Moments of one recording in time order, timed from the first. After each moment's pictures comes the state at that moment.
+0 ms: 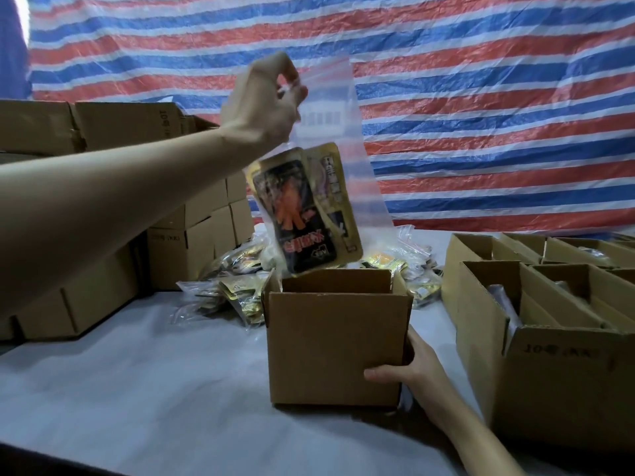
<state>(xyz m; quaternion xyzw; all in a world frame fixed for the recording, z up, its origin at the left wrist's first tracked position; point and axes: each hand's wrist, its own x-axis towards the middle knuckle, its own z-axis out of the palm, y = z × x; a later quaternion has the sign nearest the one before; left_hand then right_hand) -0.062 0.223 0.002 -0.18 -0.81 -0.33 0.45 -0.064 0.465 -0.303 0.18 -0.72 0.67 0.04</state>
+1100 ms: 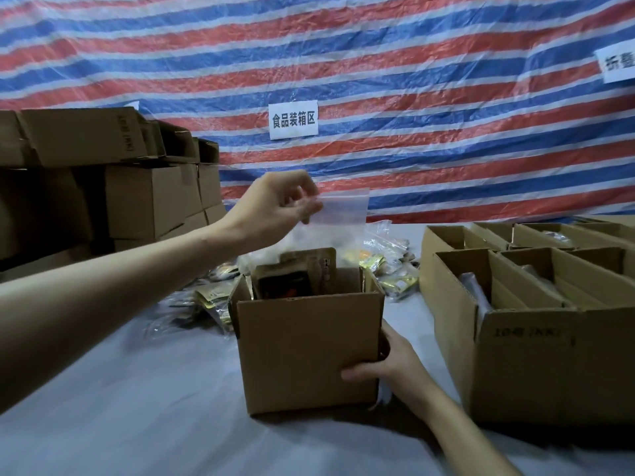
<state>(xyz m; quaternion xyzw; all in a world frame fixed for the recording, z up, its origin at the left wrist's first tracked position) -0.075 0.243 -0.092 -0.32 -0.85 -0.32 0.28 -0.067 0.465 -0.305 0.20 -0.72 0.67 0.03</state>
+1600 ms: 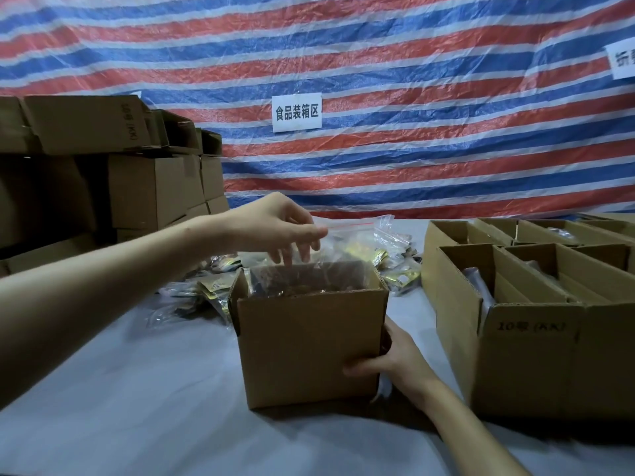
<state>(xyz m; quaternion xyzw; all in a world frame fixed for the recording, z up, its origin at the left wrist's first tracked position) -0.072 0.230 -0.097 -0.28 -0.90 -0.32 0.01 -0.070 0.465 -0.308 0.20 -0.73 0.65 0.04</state>
